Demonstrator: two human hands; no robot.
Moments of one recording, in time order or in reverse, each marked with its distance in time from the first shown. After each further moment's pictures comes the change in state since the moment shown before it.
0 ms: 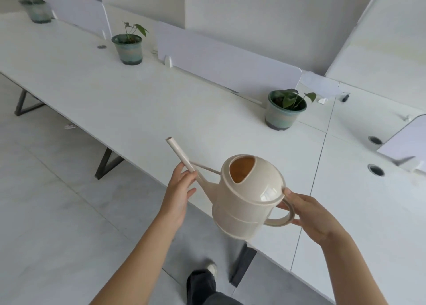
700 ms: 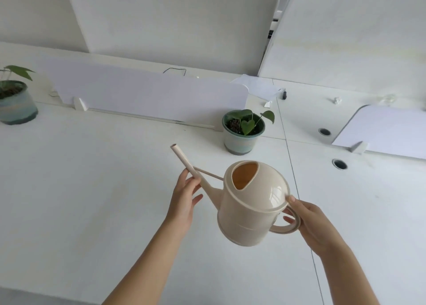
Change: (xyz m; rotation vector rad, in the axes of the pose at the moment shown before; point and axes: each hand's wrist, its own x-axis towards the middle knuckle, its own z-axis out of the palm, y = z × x) left_hand 0.210 0.040 0.092 0.095 -0.392 -0.151; right_hand 0.097 -0.052 -0.018 0.349 0.482 -0.112
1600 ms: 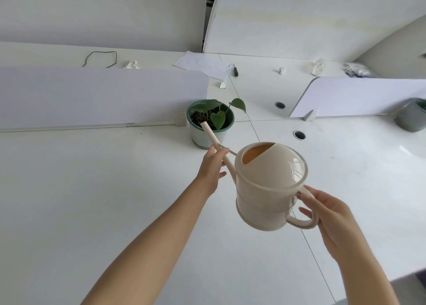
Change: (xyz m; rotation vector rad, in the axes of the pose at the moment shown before) left_hand 0.106 0.015 0.086 0.221 -0.424 -0.277; right_hand -0.028 -0.033 0.032 0.019 0.471 -0.084
